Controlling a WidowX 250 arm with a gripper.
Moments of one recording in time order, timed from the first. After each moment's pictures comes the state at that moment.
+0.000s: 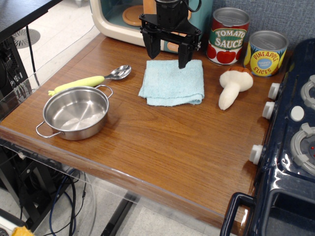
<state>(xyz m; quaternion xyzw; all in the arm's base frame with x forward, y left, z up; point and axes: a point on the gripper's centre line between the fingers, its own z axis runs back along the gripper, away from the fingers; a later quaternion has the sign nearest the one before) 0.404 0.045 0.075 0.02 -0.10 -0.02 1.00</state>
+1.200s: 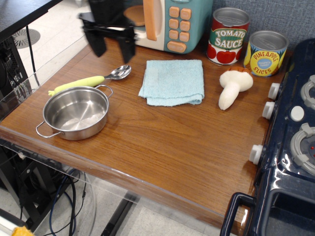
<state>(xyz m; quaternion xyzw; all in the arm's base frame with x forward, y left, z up) 0.354 0.127 0.084 -0.02 -0.11 0.01 0.99</state>
